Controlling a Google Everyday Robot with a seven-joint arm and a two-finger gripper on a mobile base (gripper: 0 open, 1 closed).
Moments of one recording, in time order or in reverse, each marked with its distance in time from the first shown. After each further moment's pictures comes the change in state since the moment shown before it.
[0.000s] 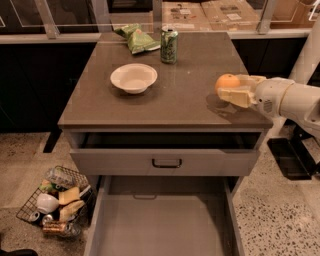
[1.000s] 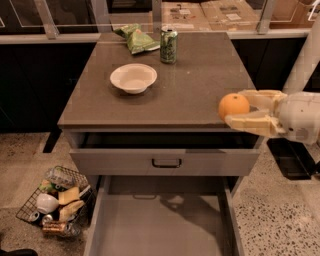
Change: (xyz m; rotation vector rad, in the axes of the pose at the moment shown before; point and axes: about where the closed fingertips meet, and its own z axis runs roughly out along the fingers) arm -0.019 0.098 -0.090 -0.237 0.000 -0.171
